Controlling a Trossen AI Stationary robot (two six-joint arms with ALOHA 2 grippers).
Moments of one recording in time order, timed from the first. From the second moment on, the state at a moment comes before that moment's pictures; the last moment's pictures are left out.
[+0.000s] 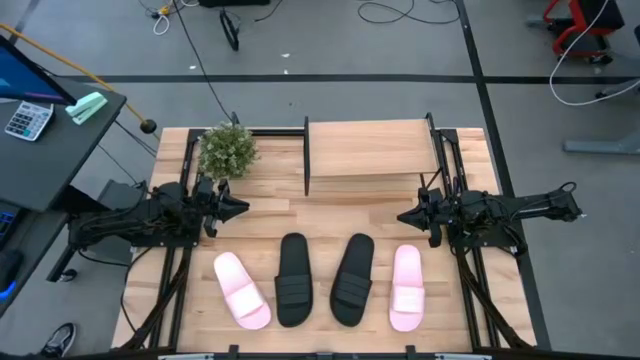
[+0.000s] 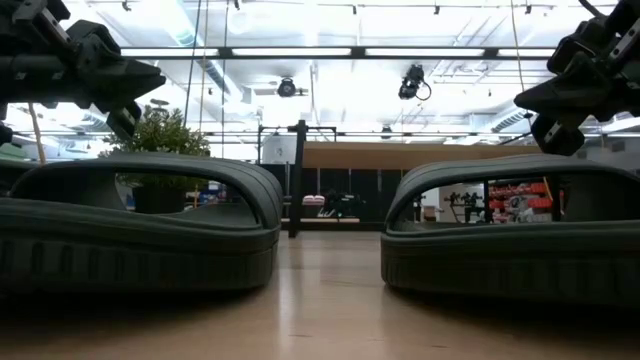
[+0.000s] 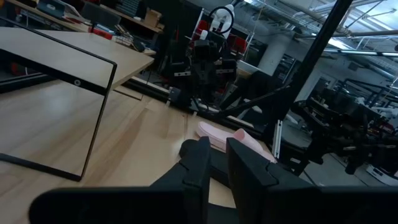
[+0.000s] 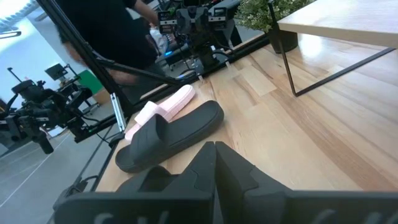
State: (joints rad) left arm 0.18 0.01 0.01 0.08 0.17 -0.43; right arm 0.11 0.10 0.05 -0.07 0.07 0.52
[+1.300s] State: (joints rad) left arm 0.18 0.01 0.01 0.08 0.17 -0.43; right arm 0.10 0.10 0.05 -0.07 0.07 0.52
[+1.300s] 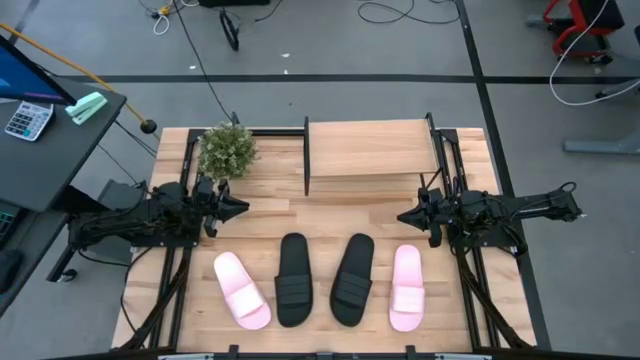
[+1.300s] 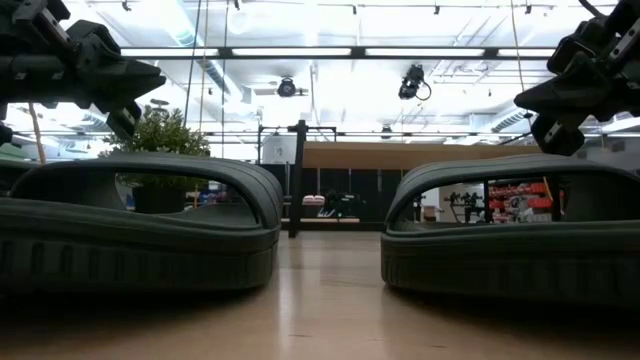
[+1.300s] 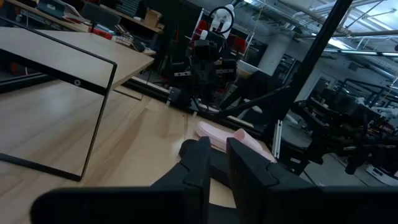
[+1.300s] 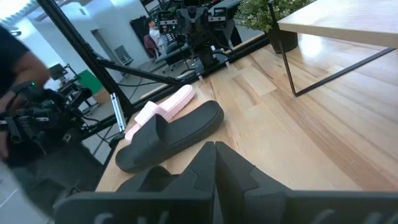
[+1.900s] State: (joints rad) left arm 0.18 0.01 0.01 0.08 0.17 -0.43; right arm 0.10 0.10 0.05 -0.07 0.07 0.52
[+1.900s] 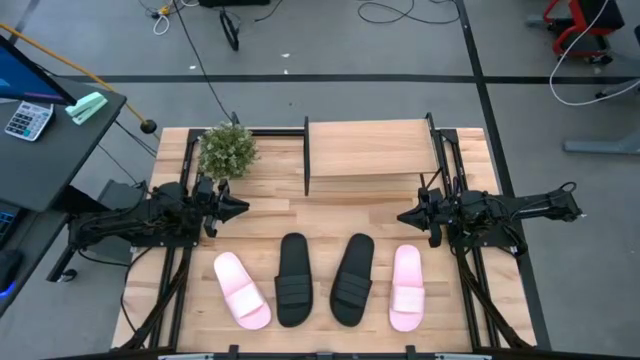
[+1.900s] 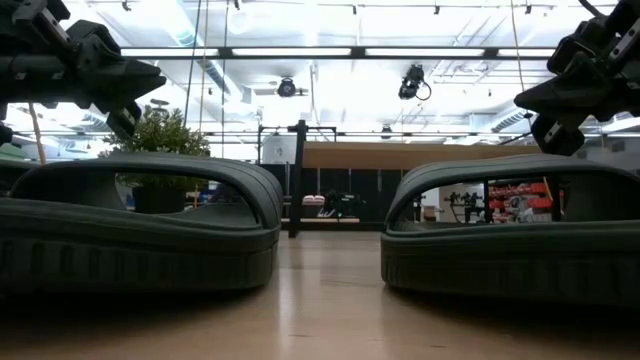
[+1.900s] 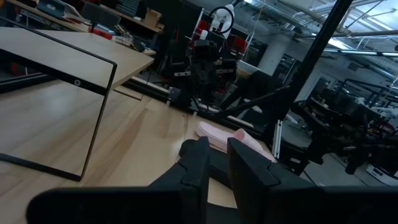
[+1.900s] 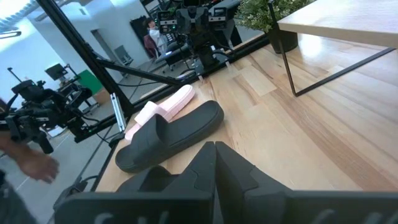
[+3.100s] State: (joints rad) left arm 0.18 0.01 0.01 0.08 0.17 -0.43; right arm 0.11 0.10 0.05 -0.07 0.07 0.52
